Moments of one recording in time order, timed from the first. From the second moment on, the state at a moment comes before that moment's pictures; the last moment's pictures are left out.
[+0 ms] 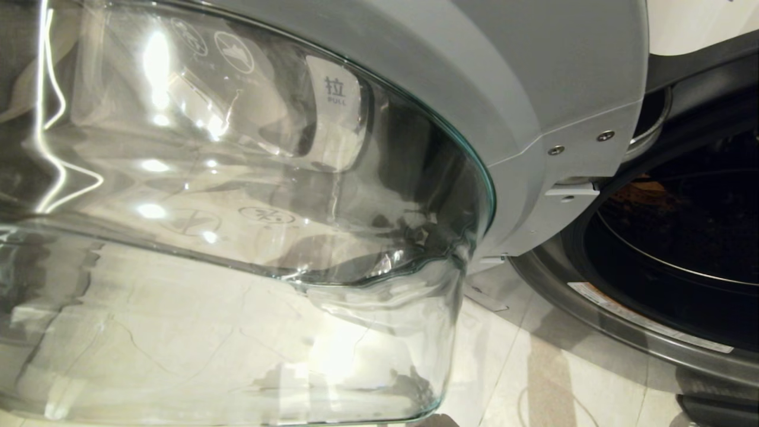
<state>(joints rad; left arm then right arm) 0.00 0.00 0.00 -0.10 -0.01 0.10 -0.16 1.97 -1.46 -0.45 -0.39 0.45</state>
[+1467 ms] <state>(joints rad) 0.00 0.00 0.00 -0.10 -0.01 0.09 -0.34 2.22 -1.75 -0.46 -0.33 0.26</state>
